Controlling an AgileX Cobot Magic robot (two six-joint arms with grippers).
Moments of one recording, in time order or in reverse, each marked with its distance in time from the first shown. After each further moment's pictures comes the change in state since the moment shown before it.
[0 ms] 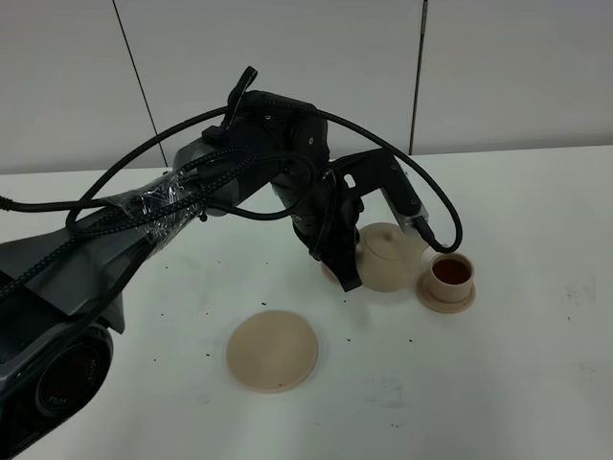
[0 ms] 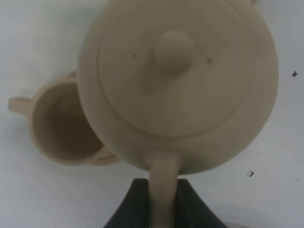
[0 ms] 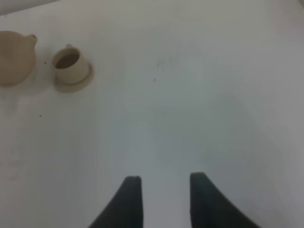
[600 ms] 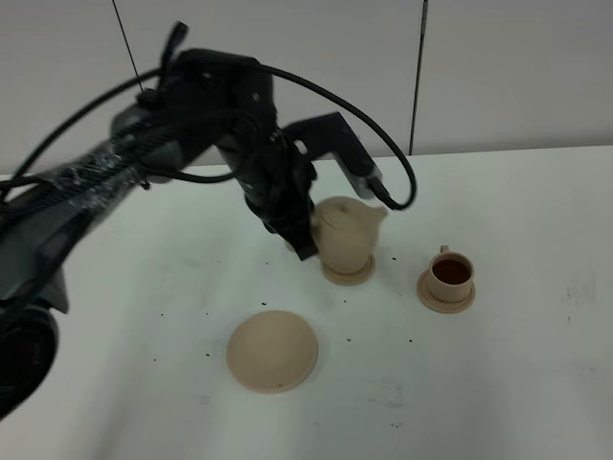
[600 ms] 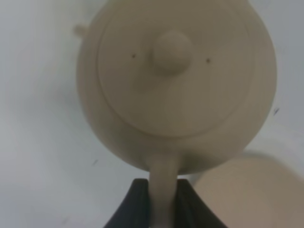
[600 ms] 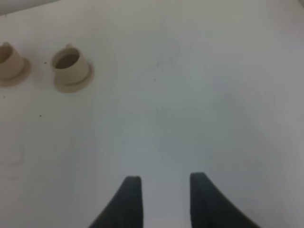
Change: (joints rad) left arm 0.103 -0.099 0.000 0.015 0.117 -0.007; right arm 0.000 0.000 0.000 0.000 0.000 0.000
